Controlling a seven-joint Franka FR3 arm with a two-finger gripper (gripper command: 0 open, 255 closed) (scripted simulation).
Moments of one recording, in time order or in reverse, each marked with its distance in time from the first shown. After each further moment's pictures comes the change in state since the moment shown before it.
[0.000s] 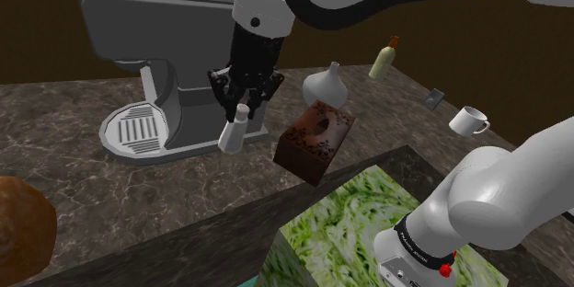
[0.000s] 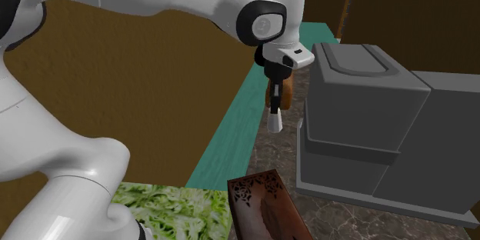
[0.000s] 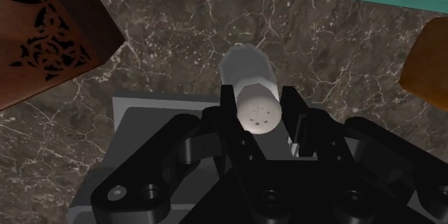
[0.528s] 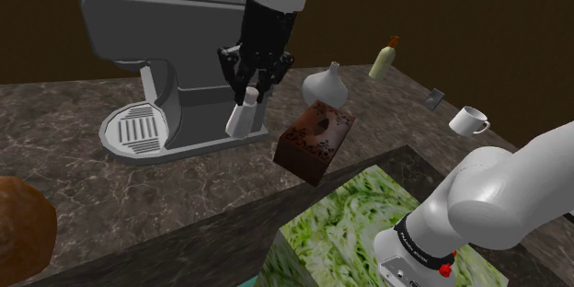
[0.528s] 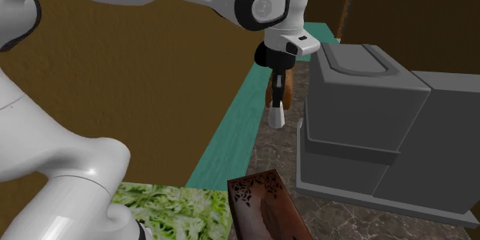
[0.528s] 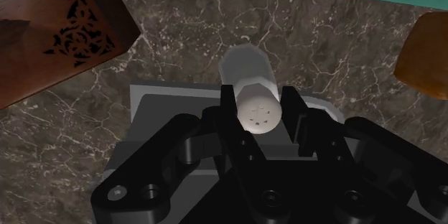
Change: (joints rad) arm -0.010 -0.038 -0.034 0.051 0.005 -0.092 -0.031
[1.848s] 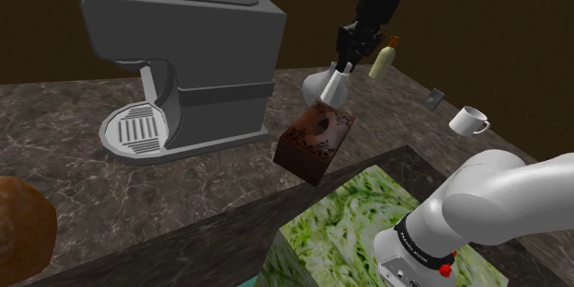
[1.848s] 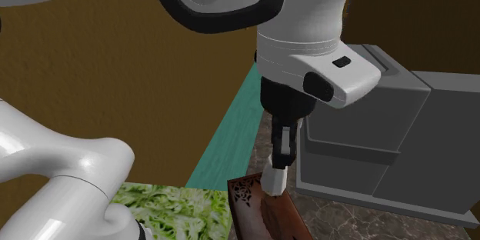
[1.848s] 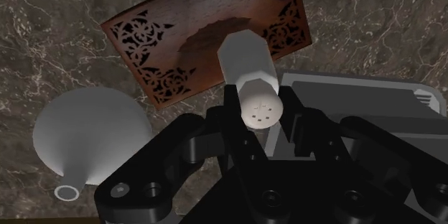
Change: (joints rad) arm -0.121 -0.316 -0.401 -0.195 -0.076 -0.186 -0.477
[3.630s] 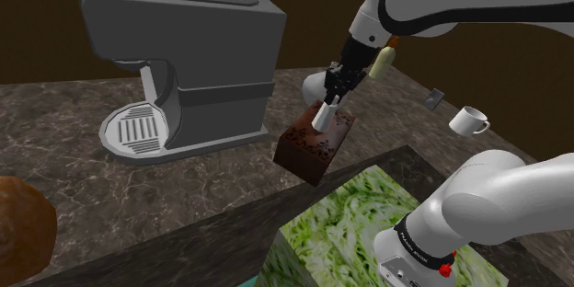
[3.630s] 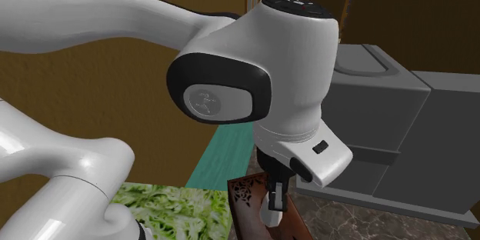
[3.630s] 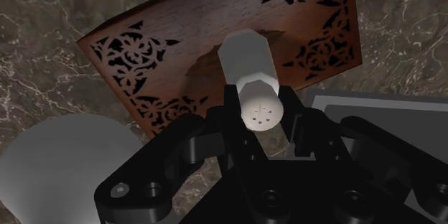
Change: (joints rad) arm -0.003 0.000 -0.008 -0.260 0.008 0.275 -0.049
